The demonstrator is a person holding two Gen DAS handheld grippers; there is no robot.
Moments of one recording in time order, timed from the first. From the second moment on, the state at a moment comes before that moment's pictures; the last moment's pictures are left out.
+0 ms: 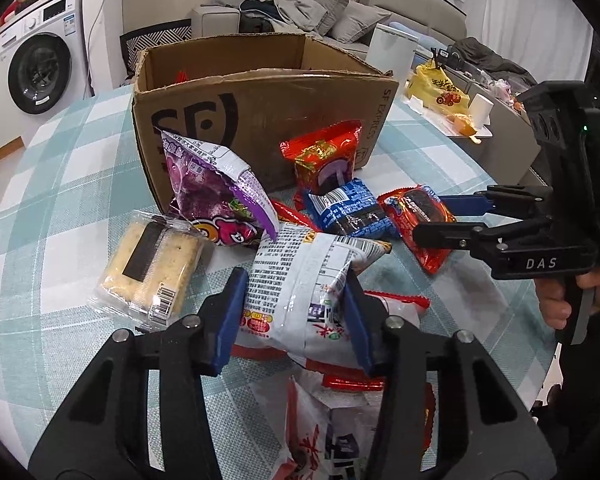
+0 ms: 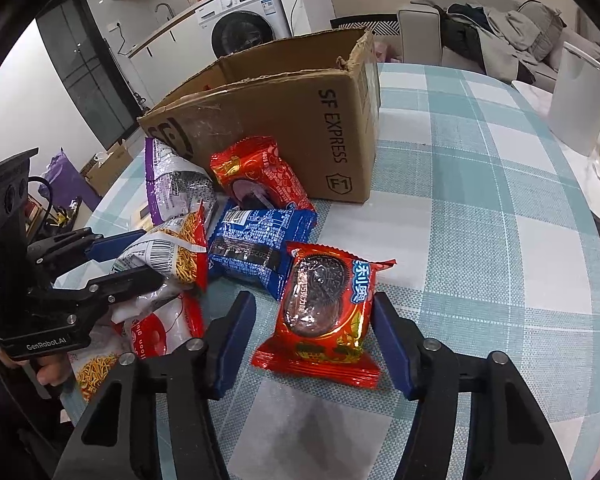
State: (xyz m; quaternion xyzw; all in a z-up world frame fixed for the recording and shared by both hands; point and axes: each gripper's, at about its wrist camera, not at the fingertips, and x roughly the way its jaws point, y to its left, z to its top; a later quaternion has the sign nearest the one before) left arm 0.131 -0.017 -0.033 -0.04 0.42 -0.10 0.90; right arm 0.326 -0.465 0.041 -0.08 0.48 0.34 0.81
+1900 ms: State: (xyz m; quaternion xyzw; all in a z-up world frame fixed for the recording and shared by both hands) left arm 0.083 0.016 0.046 -0.08 0.33 -0.10 0.94; right arm 0.299 -0.479 0.102 -0.05 0.38 0.36 0.85
